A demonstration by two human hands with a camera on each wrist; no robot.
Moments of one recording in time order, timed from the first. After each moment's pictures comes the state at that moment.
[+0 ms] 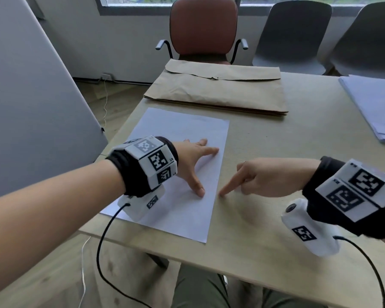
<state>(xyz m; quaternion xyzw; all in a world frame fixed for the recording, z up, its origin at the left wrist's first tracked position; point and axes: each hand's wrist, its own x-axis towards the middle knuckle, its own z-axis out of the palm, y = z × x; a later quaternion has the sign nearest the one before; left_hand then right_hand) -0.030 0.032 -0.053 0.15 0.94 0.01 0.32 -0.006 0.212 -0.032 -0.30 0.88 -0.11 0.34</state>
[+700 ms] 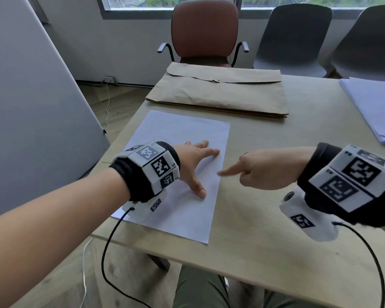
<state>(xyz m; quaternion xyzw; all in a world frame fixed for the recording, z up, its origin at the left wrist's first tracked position) -0.025 0.032 -0.055 0.14 0.94 0.04 0.30 -0.010 0.204 -0.015 -0.34 0.89 0.06 0.30</state>
